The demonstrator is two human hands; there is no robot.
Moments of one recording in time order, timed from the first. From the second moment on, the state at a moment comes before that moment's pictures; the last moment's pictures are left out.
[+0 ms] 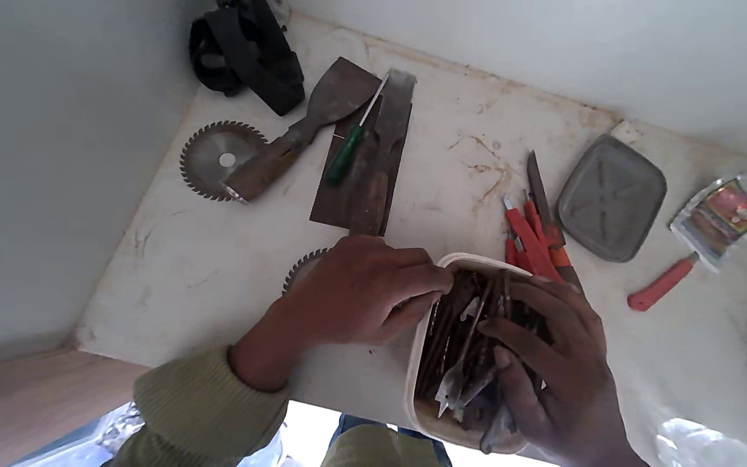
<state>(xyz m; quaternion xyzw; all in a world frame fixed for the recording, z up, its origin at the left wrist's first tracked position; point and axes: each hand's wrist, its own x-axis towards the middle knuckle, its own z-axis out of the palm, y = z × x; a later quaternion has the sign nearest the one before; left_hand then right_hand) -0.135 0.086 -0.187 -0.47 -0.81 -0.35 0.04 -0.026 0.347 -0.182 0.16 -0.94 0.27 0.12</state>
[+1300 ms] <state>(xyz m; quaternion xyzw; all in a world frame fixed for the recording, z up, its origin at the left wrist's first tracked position) -0.134 0.088 -0.185 -0.47 -0.80 -0.38 0.02 -0.022 0.349 -0.176 0.26 -0.95 0.18 0.09</state>
